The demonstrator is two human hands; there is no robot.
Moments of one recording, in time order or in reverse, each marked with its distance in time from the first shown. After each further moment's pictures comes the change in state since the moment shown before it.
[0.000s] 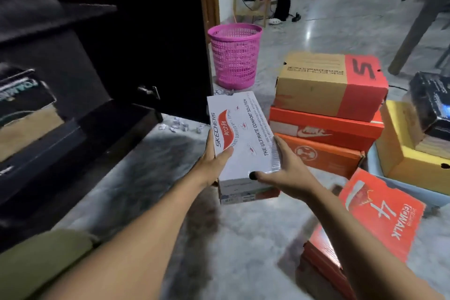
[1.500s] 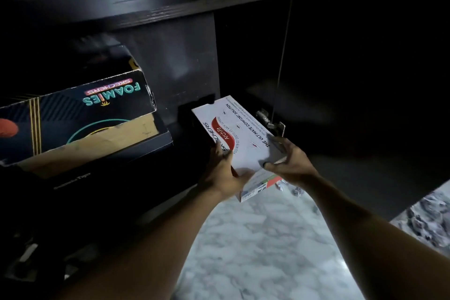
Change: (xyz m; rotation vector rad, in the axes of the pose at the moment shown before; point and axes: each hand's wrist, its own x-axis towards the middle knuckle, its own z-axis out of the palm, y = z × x) left_hand 0.244 -0.125 -0.283 0.488 0.567 -0.251; right_hand 0.466 0.002 0.292 -0.042 -0.497 -0.094
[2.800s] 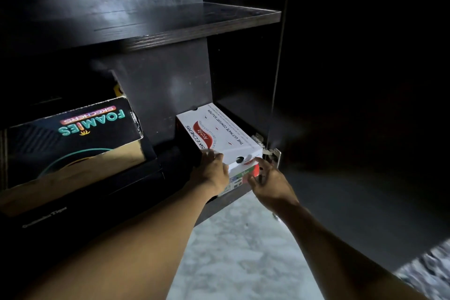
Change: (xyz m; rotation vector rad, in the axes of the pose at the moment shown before) left_hand 0.081 0.011 -0.018 0.297 -0.038 -0.086; right_hand 0.028 -0.008 0.030 -0.300 0.072 0.014
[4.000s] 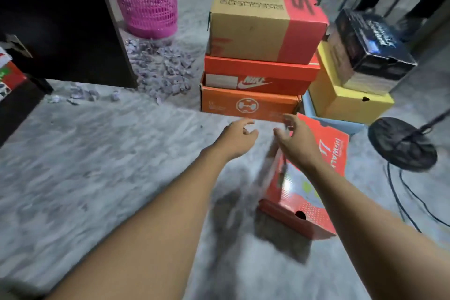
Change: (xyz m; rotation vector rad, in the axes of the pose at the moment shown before) left_hand -0.508 0.201 0.165 -0.458 -0.896 0.754; right_hand -0.631 0.101 -0.127 -0.098 0.826 0.785
